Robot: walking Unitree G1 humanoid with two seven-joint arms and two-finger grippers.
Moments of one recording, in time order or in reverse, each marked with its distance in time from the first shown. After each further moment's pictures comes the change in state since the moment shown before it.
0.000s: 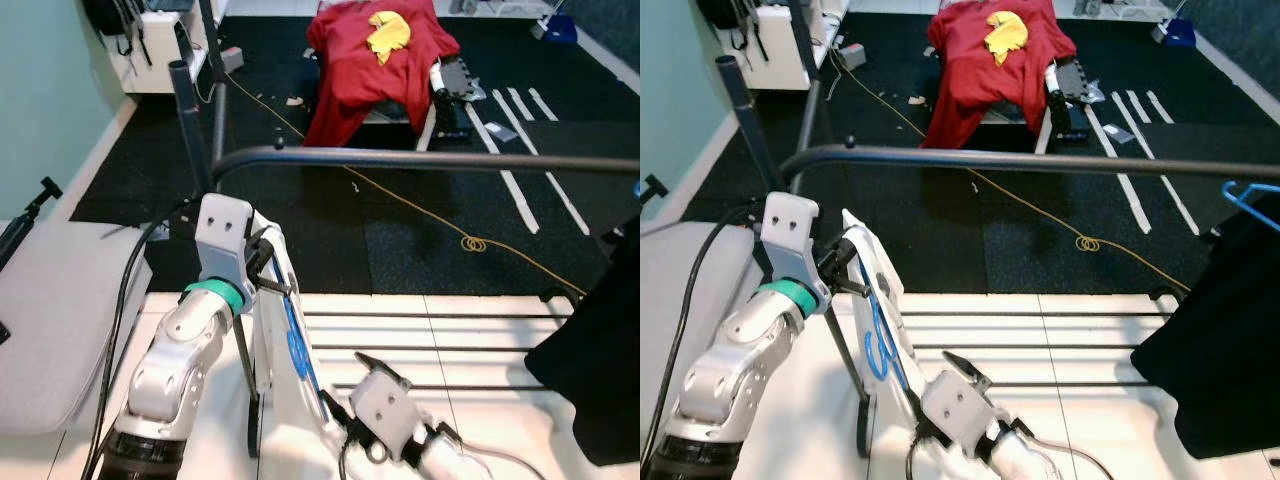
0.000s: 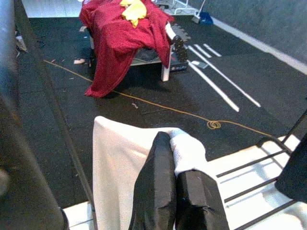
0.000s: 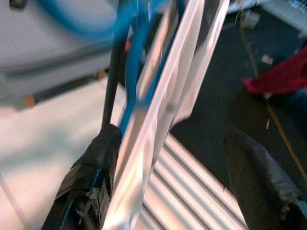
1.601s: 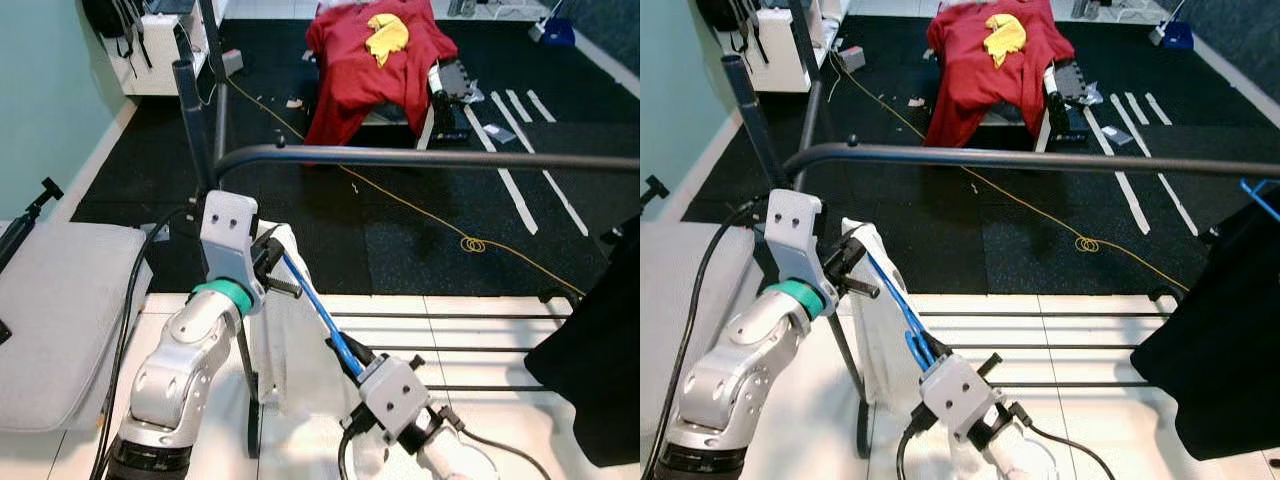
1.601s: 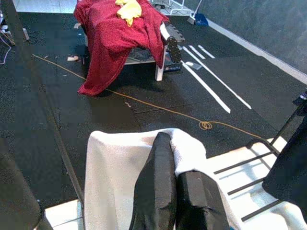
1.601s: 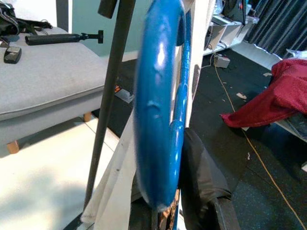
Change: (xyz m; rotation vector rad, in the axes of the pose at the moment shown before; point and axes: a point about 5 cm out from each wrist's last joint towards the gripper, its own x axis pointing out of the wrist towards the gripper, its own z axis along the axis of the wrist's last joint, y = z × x) left arm -0.003 -0.009 0.004 -0.038 0.015 -0.017; right arm -0.016 -0.007 0.034 -0.011 -0.154 -0.085
